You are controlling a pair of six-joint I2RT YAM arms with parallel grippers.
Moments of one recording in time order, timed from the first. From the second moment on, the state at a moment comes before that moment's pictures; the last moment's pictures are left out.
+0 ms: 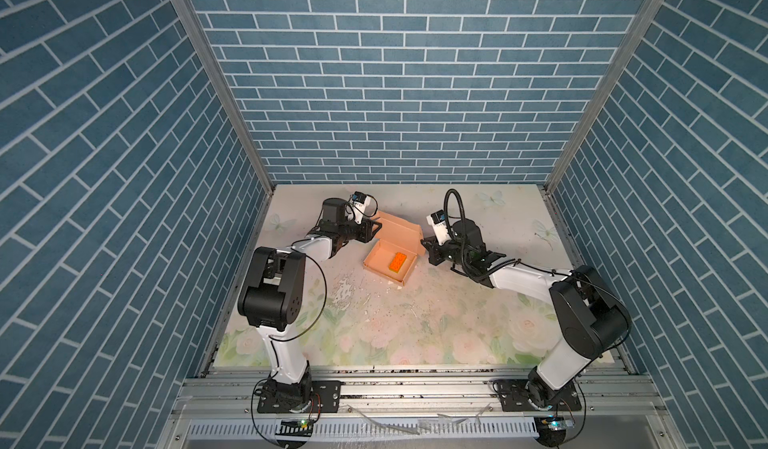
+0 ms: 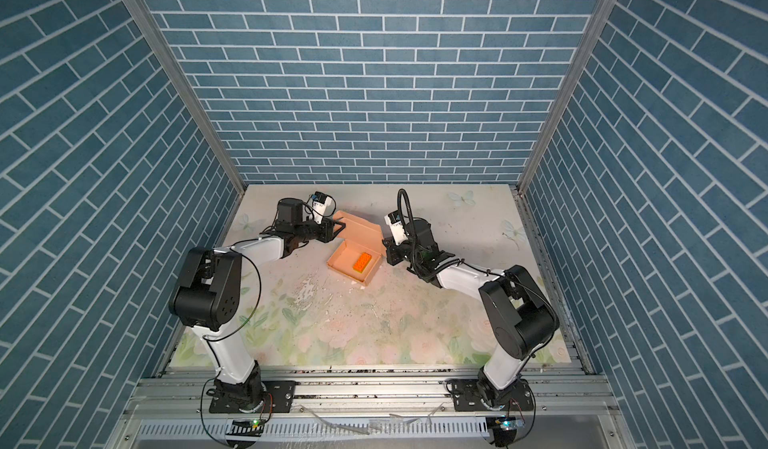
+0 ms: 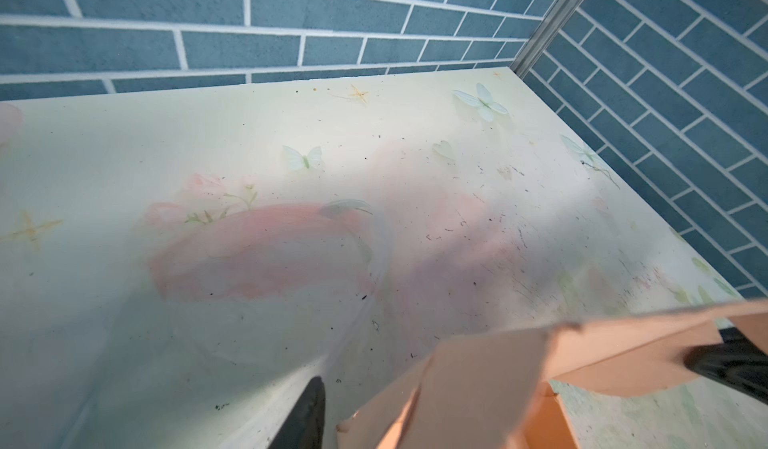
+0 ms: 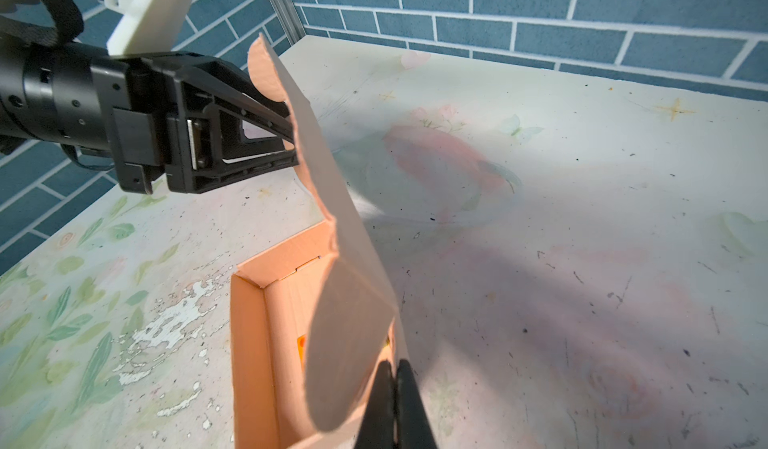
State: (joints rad) left arm -0.19 1.86 1.11 0.16 0.57 -0.05; right arm 0.62 1.67 0.93 0.27 -0.24 0.13
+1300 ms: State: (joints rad) left arm -0.24 1.76 1.03 0.16 0.44 -0.07; right arm 0.61 1.72 0.97 0.24 -0.19 0.13
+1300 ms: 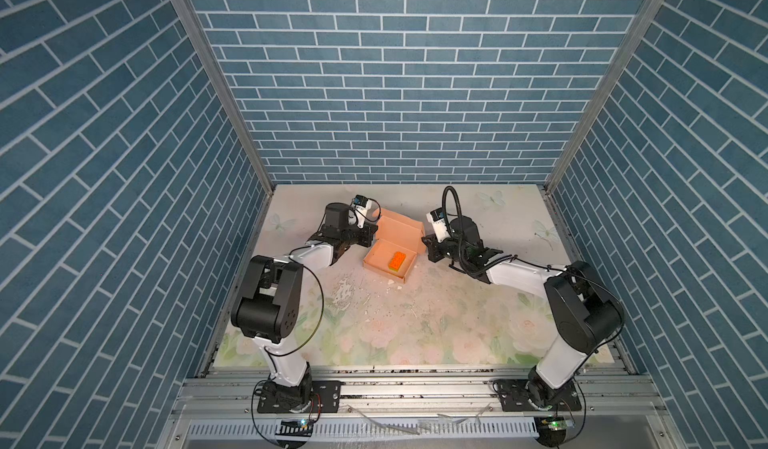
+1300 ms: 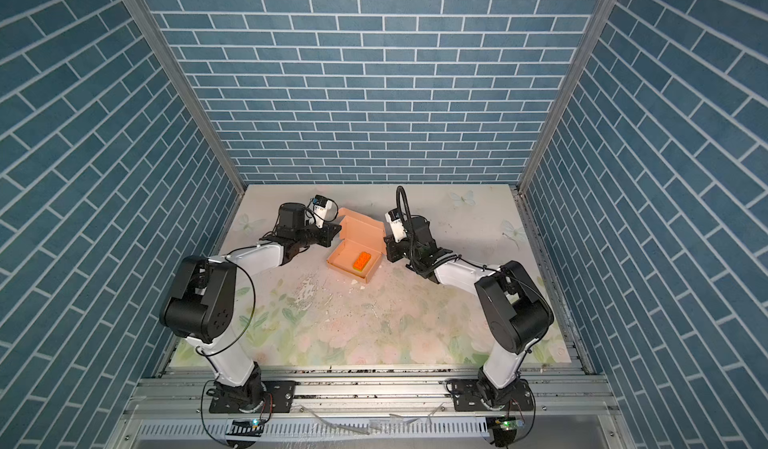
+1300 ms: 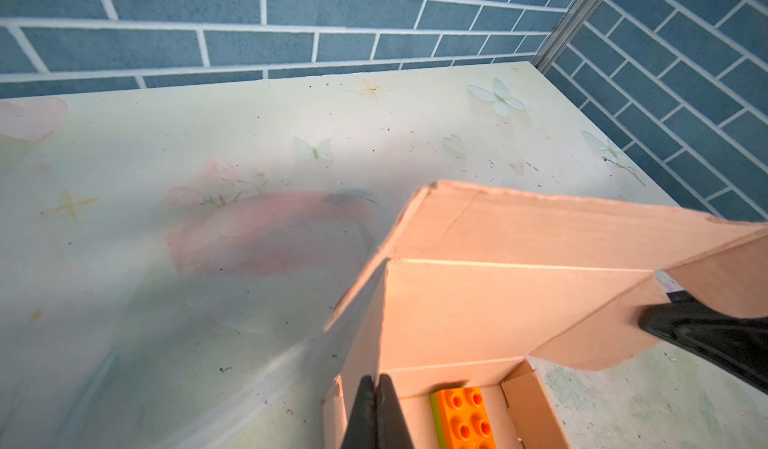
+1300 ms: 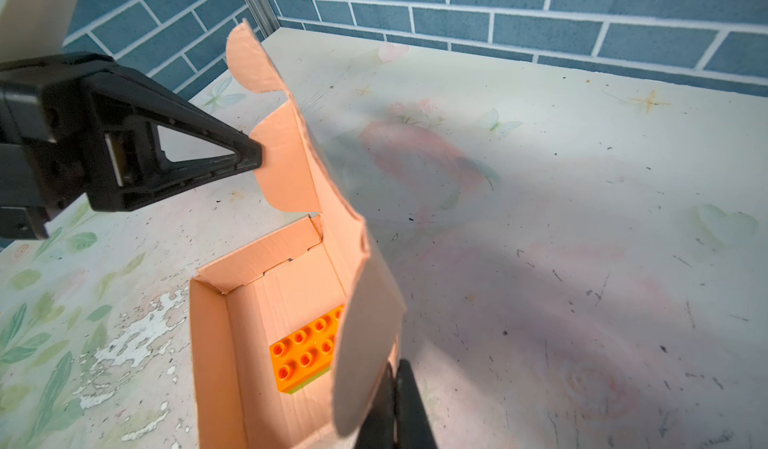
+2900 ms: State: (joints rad) left arm -0.53 1.68 0.85 0.45 -0.11 -0.35; right arm 0.70 1.80 1.12 0.15 0.36 0.42
